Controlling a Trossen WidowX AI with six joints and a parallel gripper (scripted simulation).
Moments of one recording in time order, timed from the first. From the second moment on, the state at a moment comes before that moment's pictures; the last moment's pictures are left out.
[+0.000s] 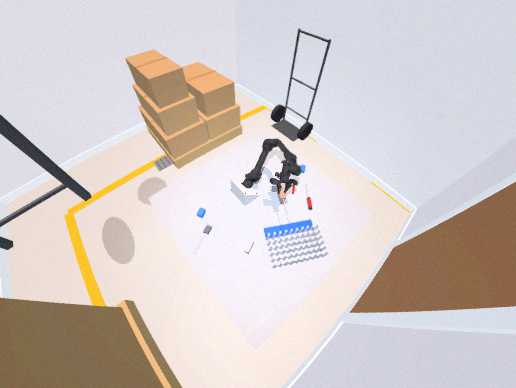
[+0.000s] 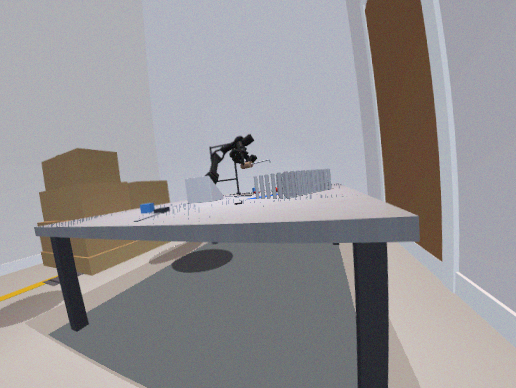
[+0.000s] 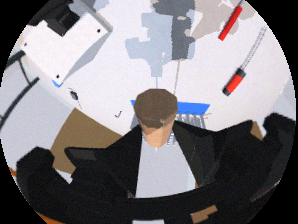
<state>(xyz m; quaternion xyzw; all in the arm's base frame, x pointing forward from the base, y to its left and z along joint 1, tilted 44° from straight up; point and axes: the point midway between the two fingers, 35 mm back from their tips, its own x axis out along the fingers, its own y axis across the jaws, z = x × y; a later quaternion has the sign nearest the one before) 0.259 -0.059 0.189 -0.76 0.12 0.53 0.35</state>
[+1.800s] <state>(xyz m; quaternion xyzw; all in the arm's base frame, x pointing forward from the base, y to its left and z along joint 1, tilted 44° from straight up) 0.275 0.048 0.075 -0.76 0.12 0.53 0.34</state>
